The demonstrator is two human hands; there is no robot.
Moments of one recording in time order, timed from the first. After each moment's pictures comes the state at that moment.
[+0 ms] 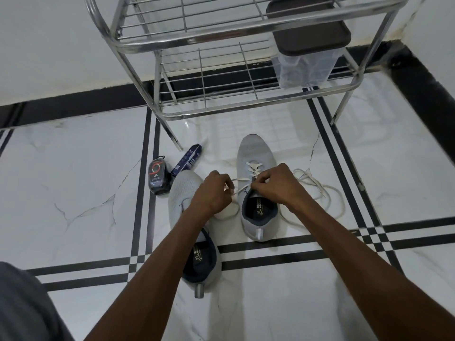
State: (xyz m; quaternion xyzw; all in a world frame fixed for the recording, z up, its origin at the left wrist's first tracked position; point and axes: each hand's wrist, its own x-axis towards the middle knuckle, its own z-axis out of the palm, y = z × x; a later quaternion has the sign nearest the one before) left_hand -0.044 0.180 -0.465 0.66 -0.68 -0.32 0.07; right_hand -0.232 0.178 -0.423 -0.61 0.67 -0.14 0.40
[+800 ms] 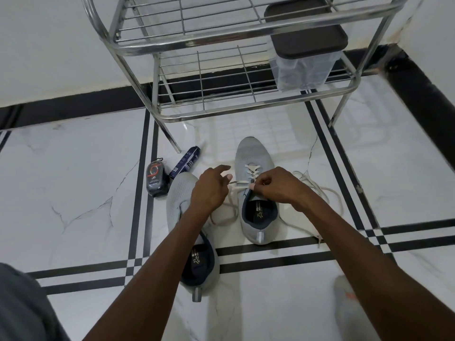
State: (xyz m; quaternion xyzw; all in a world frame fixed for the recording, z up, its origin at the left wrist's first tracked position) left_hand -0.044 0.170 -0.463 0.69 -0.63 -0.33 0.17; right_hand -0.244 0.169 -0.421 -0.62 0.63 -0.10 0.45
